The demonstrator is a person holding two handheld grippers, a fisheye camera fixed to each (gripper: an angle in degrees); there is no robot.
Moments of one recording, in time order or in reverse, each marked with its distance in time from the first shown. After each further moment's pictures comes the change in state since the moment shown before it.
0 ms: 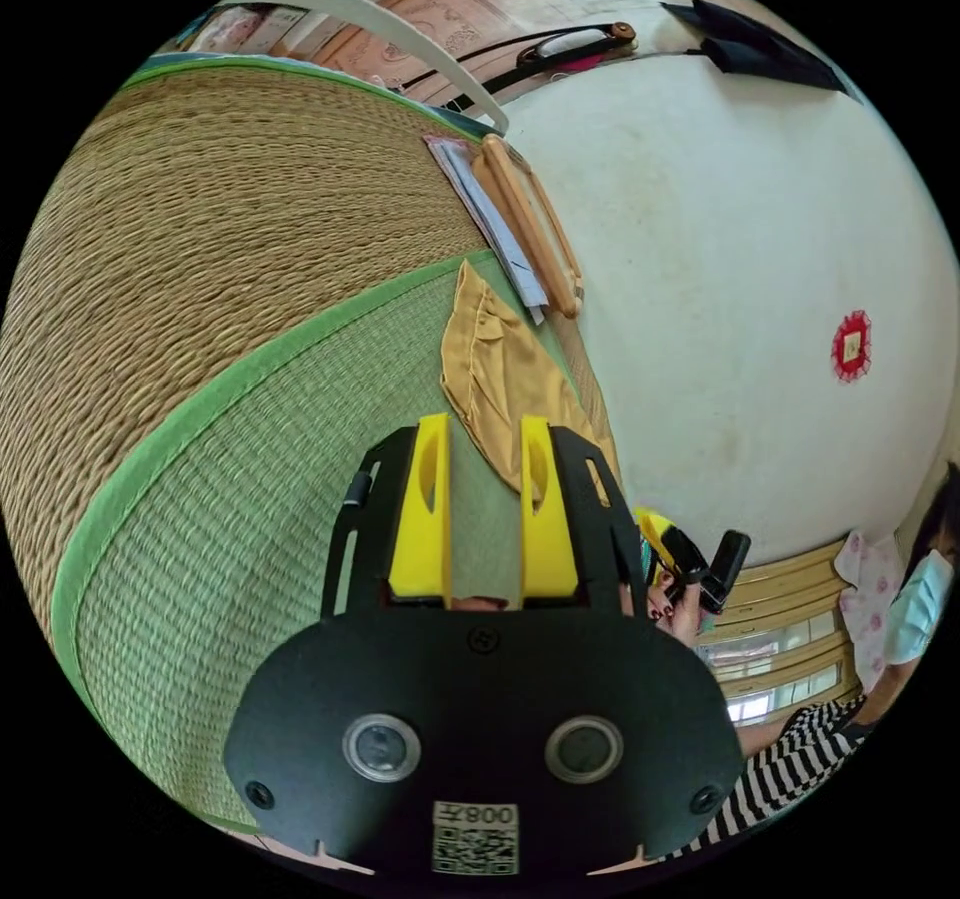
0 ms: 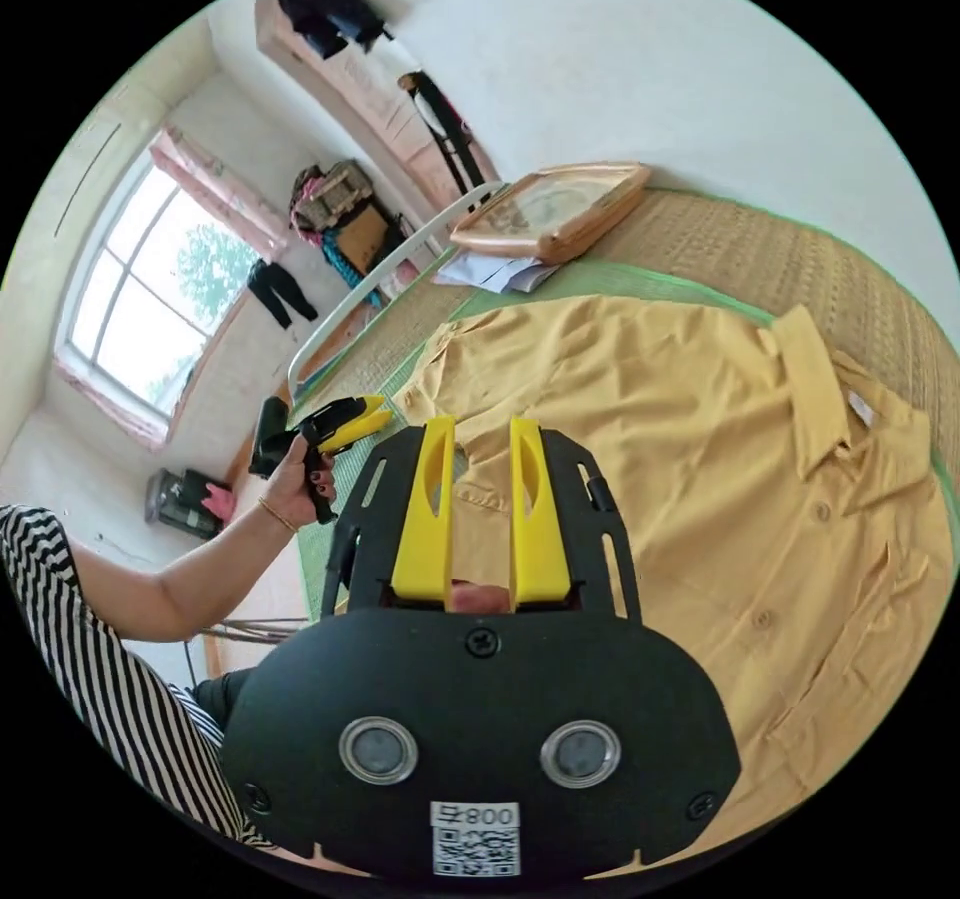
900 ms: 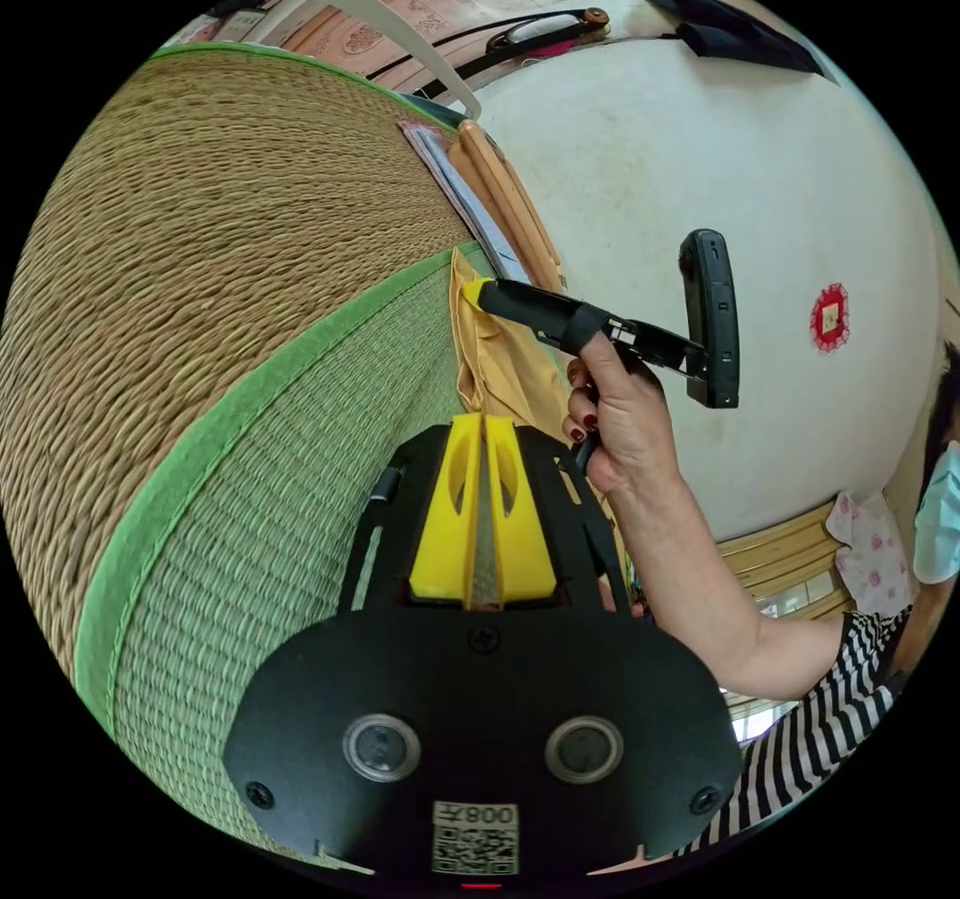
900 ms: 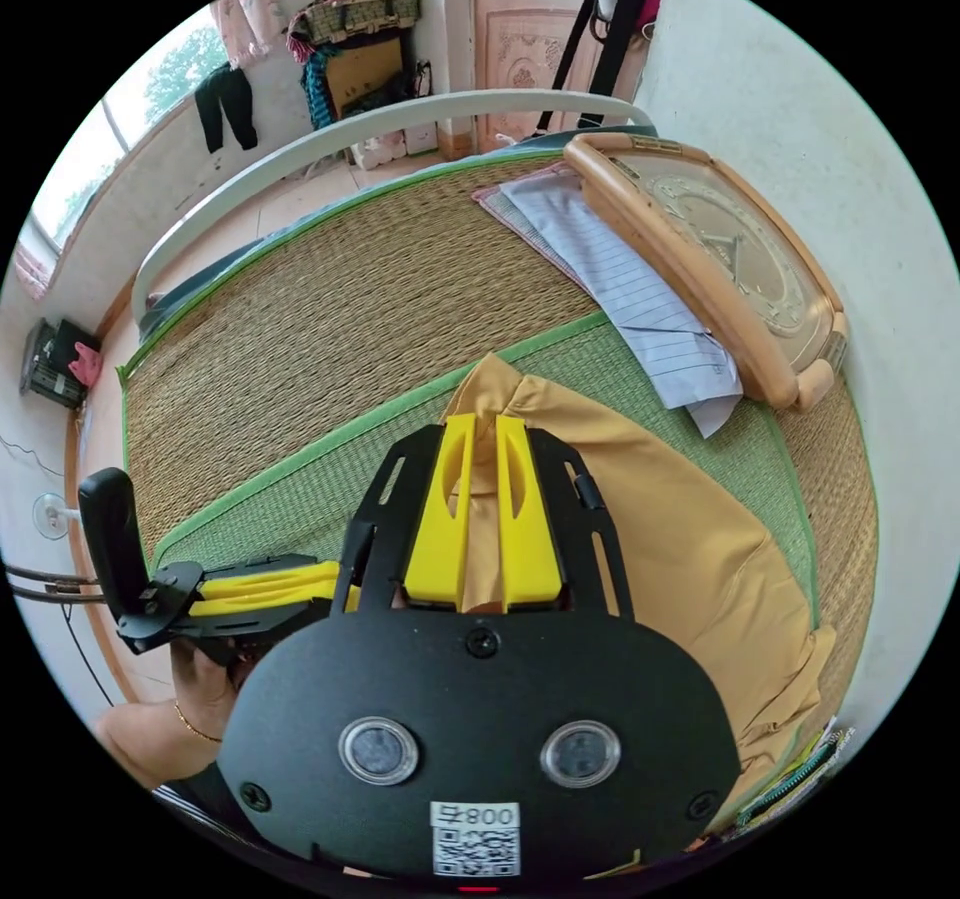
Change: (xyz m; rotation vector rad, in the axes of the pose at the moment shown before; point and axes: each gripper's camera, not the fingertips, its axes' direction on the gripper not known) left arm -0.123 -0.040 0.029 -0.020 0.076 0.095; right arm -0.189 -0.270 0.302 -0.312 0.395 -0.325
